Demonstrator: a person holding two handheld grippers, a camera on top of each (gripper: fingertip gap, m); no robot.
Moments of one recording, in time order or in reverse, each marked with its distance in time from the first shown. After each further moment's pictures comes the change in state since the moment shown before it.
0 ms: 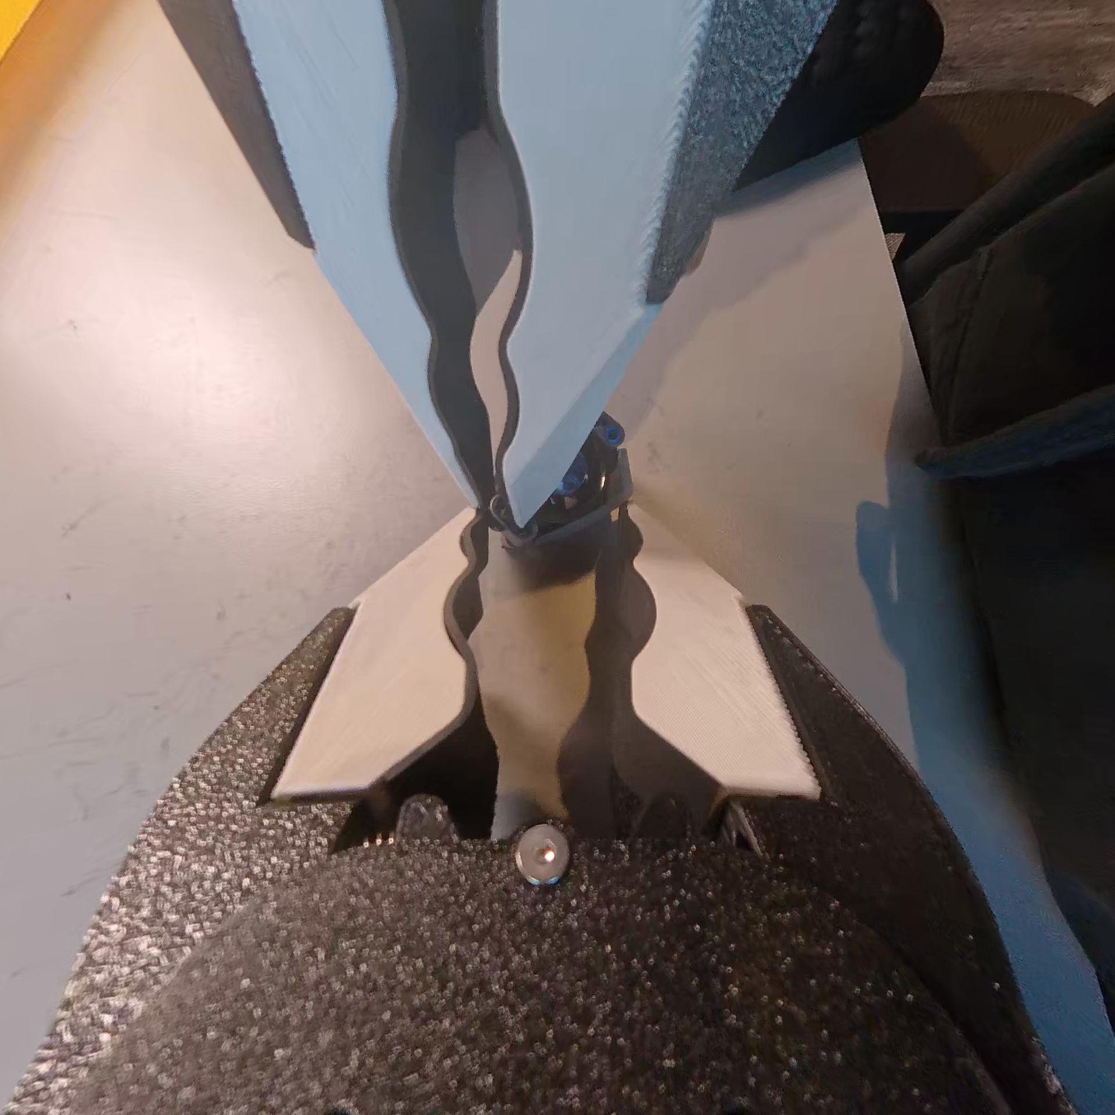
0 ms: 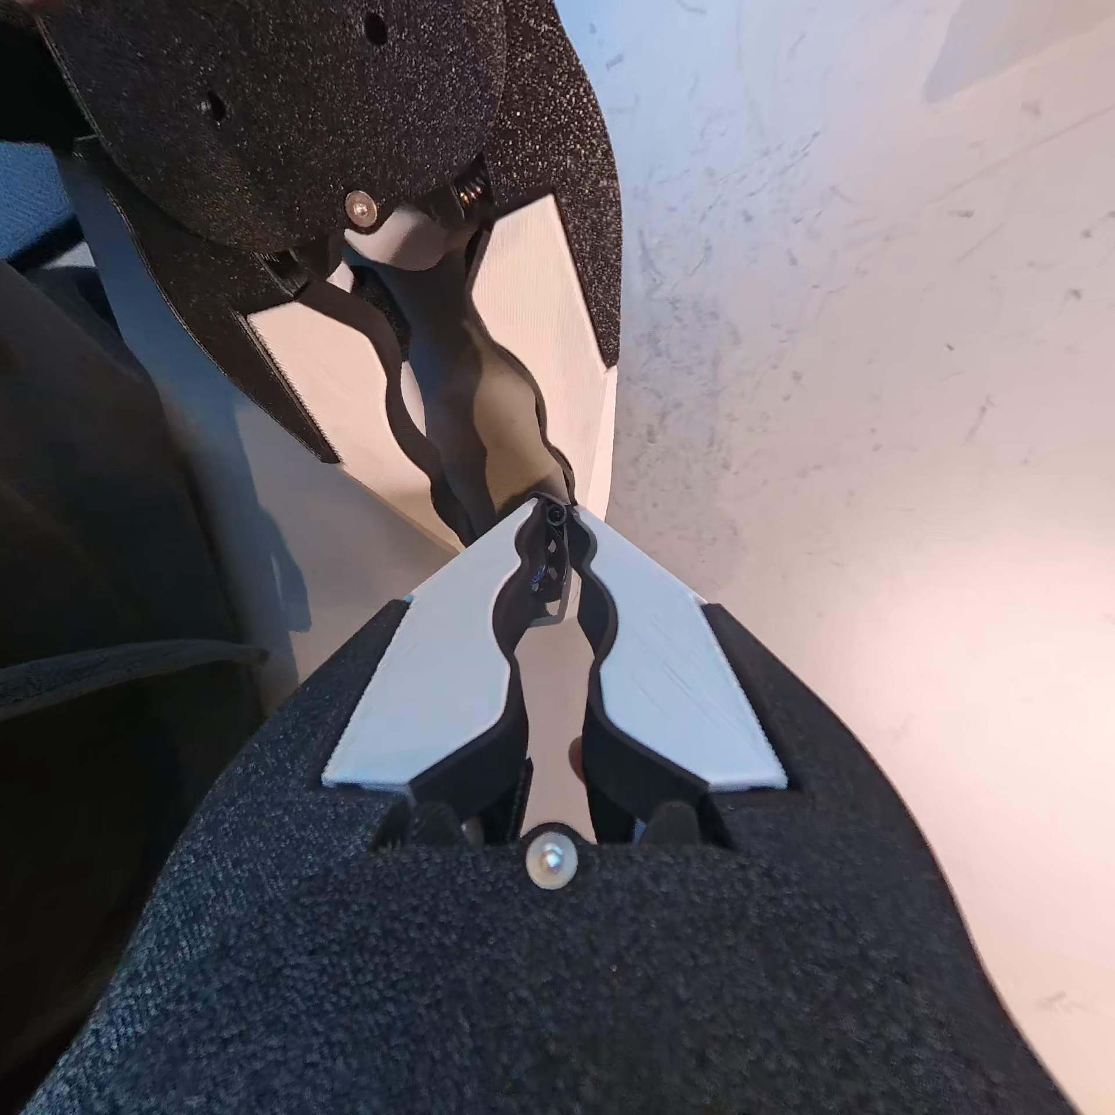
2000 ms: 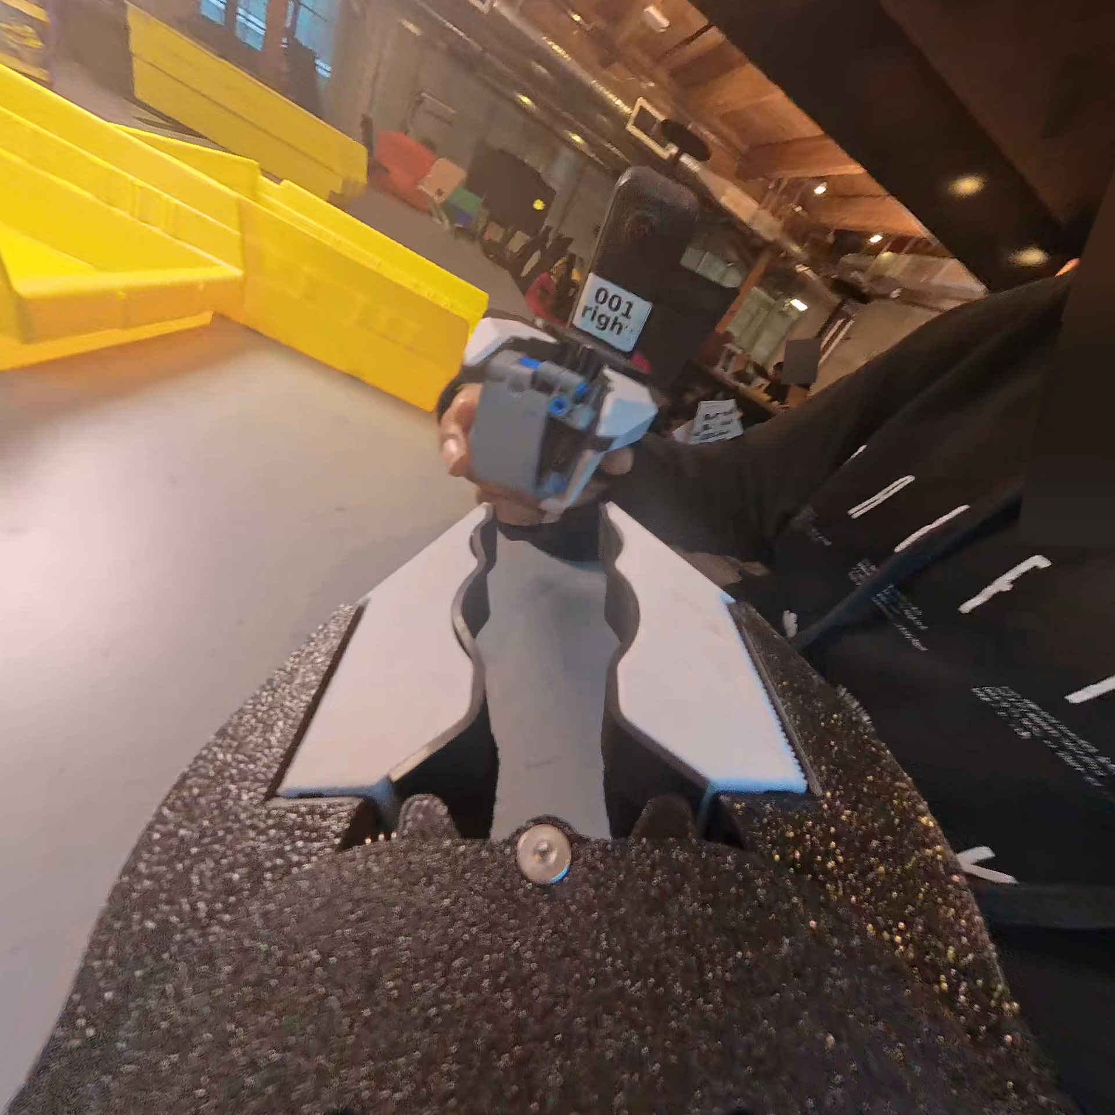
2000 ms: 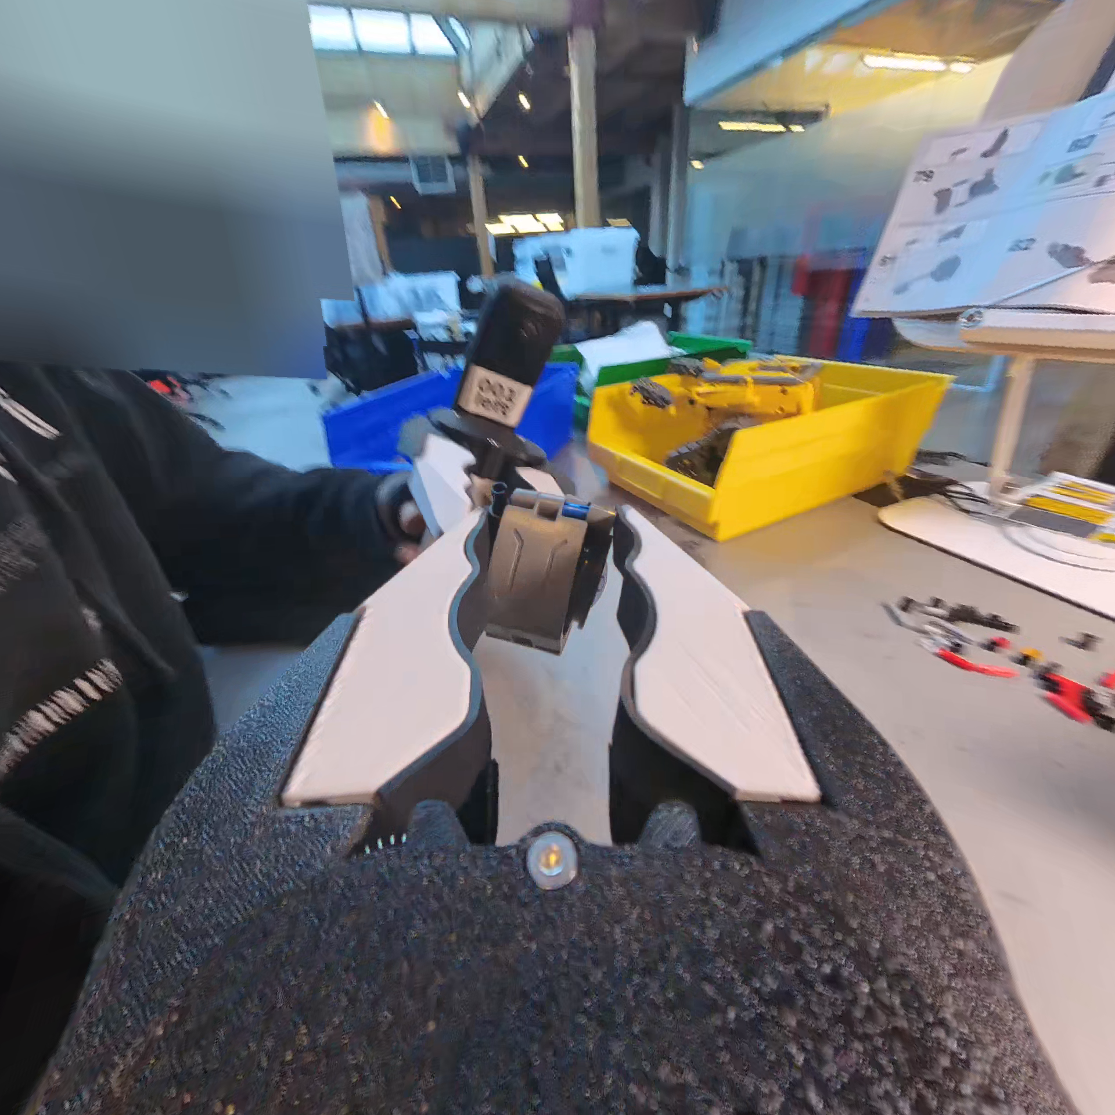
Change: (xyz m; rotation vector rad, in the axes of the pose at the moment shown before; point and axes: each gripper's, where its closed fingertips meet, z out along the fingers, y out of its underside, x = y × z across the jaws) left arm -0.045 -0.067 -0.096 0.660 0.293 -0.424; right arm 0.033 -0.075 -0.097 1.129 0.039 0.002
